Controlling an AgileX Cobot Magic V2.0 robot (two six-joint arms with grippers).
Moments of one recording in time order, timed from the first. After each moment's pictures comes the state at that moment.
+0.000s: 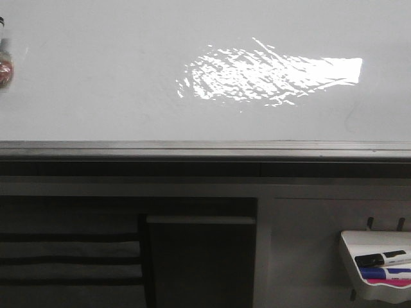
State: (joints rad) left arm -0.14 1.04 -0.63 -0.13 0.16 0.16; right arm 0.06 0.41 -0.53 -0.04 0.57 0.08
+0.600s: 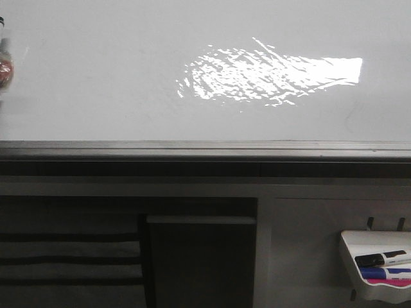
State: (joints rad) left arm -0.16 1.31 -0.66 -0.18 -0.02 0.16; right arm 0.06 0.41 -0.53 -0.04 0.57 0.08
